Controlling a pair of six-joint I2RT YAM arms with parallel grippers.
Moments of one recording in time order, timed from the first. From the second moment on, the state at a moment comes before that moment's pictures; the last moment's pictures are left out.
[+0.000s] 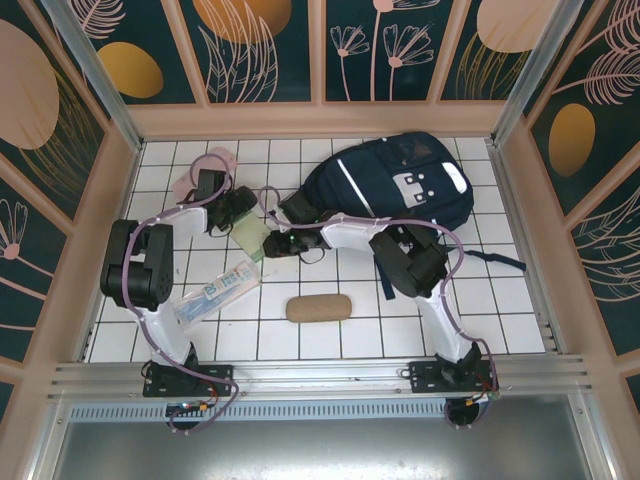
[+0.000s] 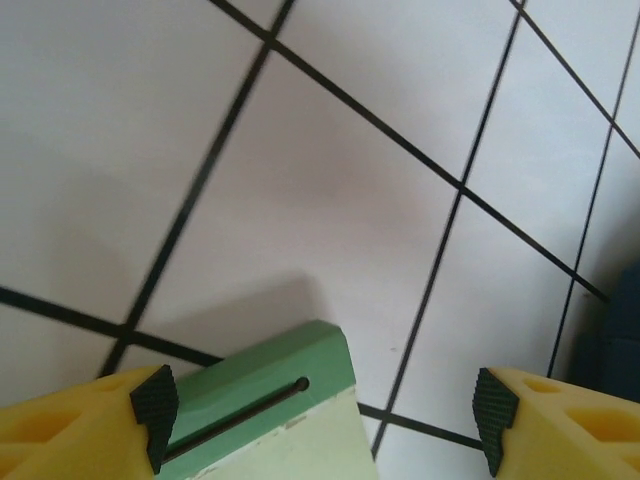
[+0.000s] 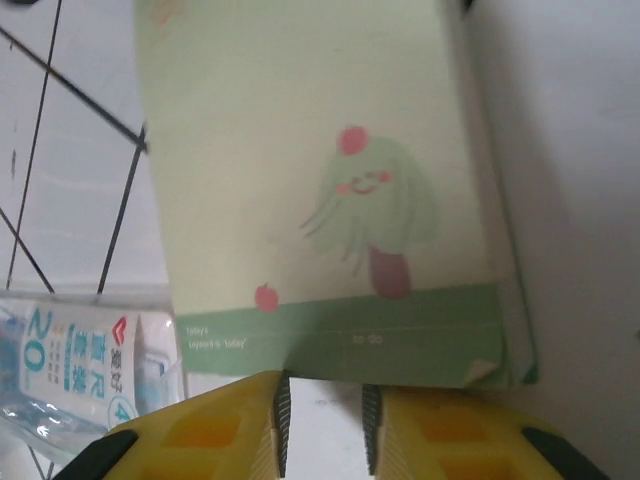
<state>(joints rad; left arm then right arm) -0.14 1.83 1.05 -0.10 0.14 -0.79 0.82 2.23 1.53 -0.20 -0.43 0.53</state>
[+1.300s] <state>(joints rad) -0.10 1.72 0.89 -0.18 0.18 -0.65 0.76 2.34 1.73 -0.26 -0.35 0.63</state>
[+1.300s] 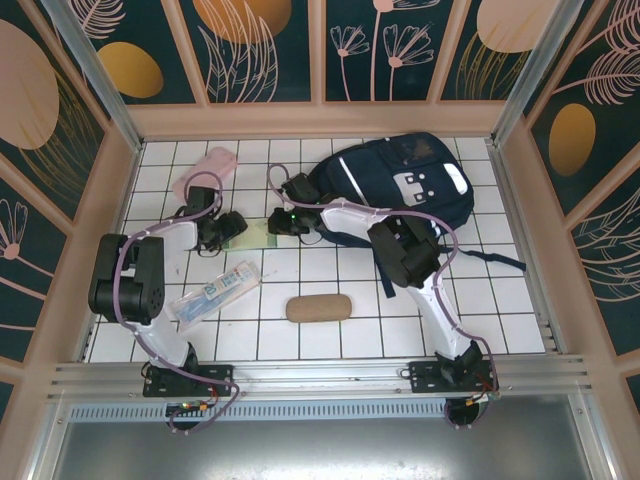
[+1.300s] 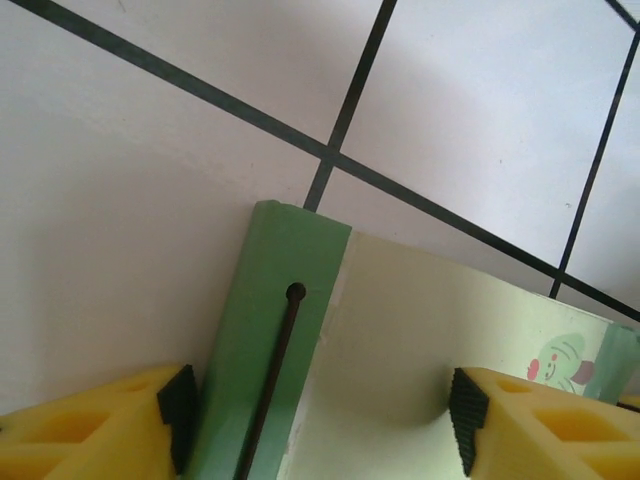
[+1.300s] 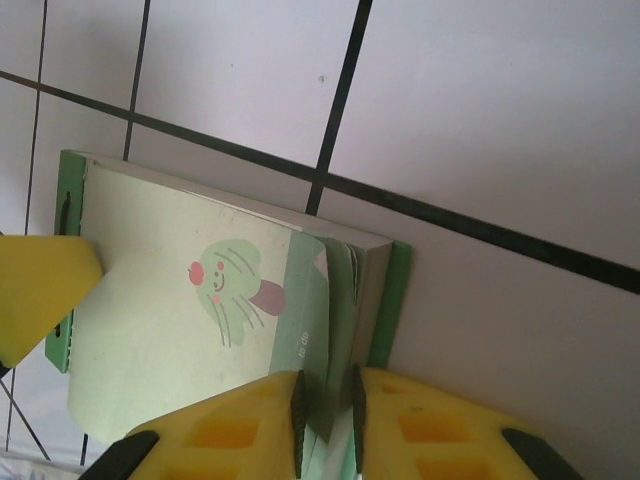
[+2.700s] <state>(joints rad) -0.05 1.49 0.85 -0.08 0.53 -0.74 0.69 2.12 1.78 -0.49 -0.03 0.41</state>
